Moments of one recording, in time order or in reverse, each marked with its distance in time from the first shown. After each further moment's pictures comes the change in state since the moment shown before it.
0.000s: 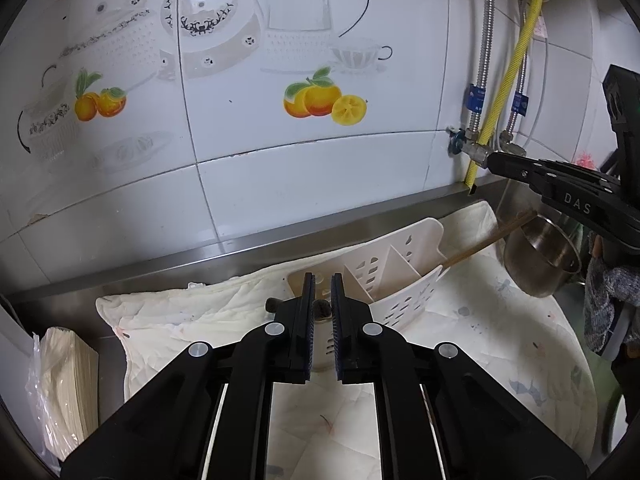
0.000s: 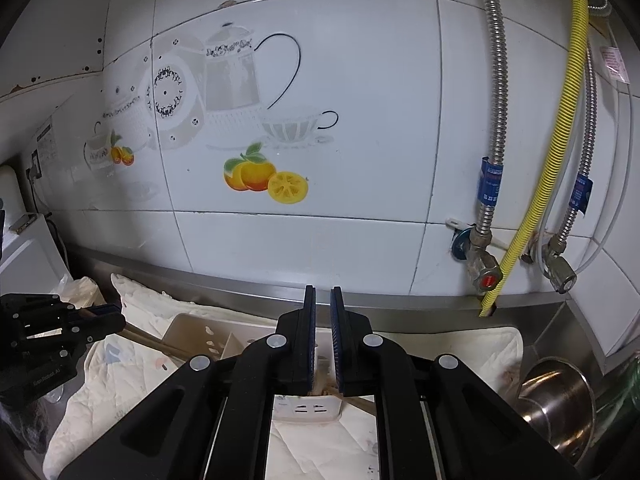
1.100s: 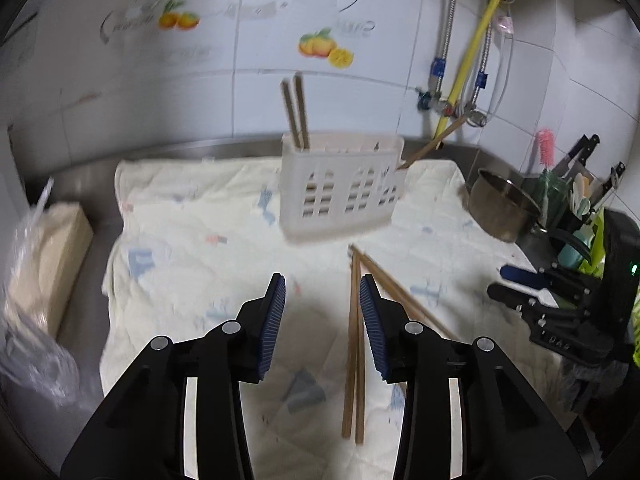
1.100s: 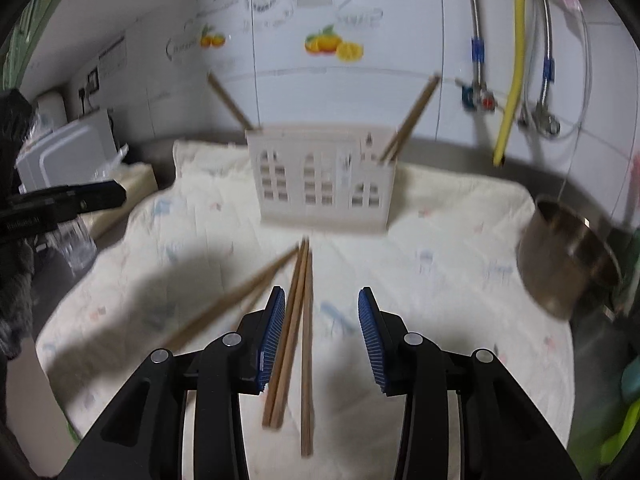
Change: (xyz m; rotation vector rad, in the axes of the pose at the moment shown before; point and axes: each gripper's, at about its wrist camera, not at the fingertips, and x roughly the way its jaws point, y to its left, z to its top) left arm -0.084 -0.010 -0.165 -0.124 -0.008 -0.040; right arm -0.093 0.048 -0.221 -0.049 0.141 0.077
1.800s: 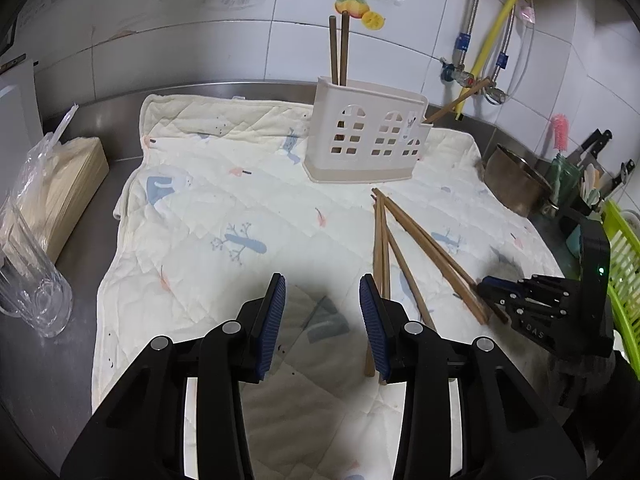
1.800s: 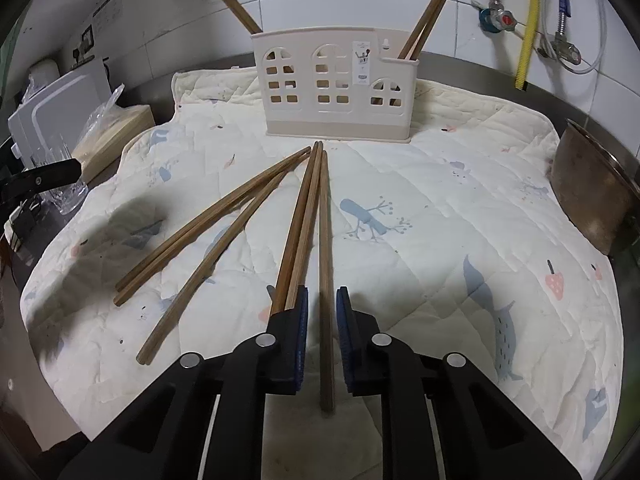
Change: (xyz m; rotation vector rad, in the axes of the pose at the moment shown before) left arm -0.002 0.022 -0.055 -0.066 0.072 0.026; right arm 0.046 0.009 -0.055 0.008 0.162 0.029
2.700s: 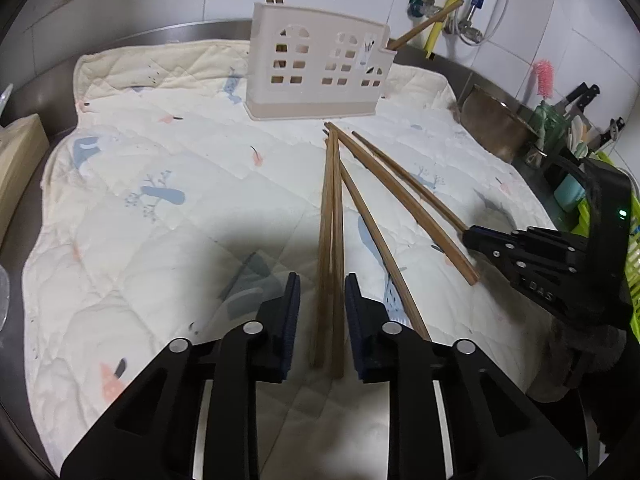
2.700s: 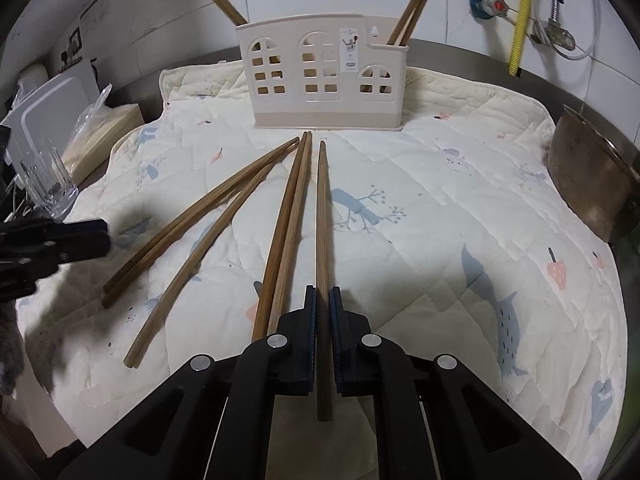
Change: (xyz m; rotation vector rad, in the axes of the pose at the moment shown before) left arm 0.062 -0.038 -0.025 0.060 0.163 -0.098; right arm 0.005 -0.007 -0.003 0.042 0.010 -0.013
